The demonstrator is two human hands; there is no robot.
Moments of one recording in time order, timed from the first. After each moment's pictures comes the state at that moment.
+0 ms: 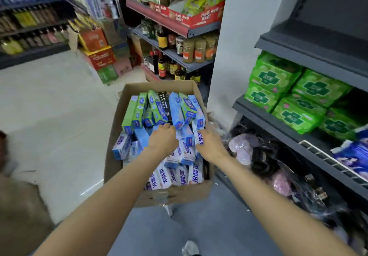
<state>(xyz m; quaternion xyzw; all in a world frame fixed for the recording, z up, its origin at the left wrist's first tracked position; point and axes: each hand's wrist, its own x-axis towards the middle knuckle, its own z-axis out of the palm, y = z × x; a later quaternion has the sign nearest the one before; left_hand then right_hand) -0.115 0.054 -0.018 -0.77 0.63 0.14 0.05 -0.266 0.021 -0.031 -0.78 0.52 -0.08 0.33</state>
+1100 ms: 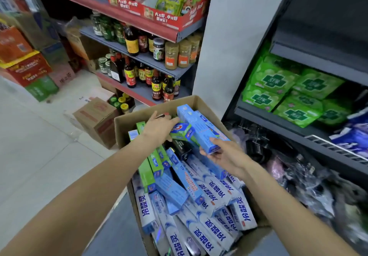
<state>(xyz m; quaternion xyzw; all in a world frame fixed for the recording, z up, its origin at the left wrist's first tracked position) 0.068 -0.127 -0.038 -0.54 0.83 0.06 0.09 -0.140 -0.051 -0.024 -0.22 0.55 -0.38 0.72</state>
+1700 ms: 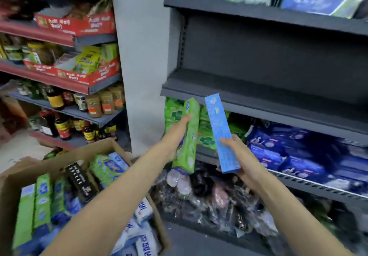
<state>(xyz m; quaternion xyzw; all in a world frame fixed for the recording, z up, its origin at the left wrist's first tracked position) -0.263 -0.058 0.114 -0.44 0.45 0.69 -0.36 -0.414 0.027 0.099 -0.37 0.59 -0.52 0.51</state>
